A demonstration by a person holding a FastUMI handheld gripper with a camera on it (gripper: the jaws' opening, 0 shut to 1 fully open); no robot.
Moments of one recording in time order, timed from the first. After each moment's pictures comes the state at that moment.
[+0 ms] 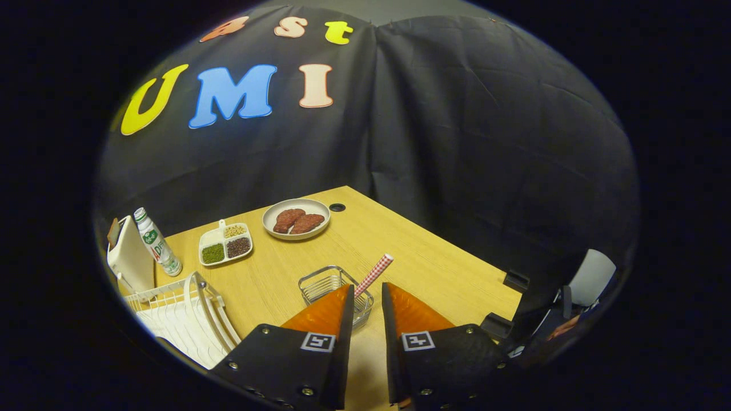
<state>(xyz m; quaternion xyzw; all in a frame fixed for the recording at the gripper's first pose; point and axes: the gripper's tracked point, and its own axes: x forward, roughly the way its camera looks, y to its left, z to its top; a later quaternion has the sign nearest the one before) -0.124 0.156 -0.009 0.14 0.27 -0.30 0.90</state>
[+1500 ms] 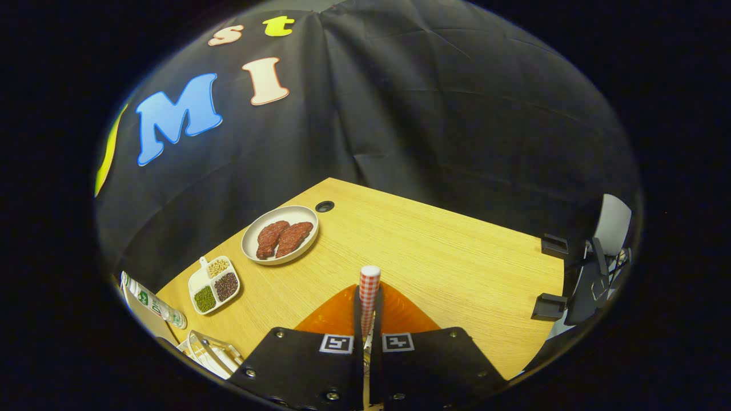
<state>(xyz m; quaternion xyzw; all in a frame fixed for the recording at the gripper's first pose) -0.048 0.129 -0.046 0.25 0.27 -0.33 0.87</state>
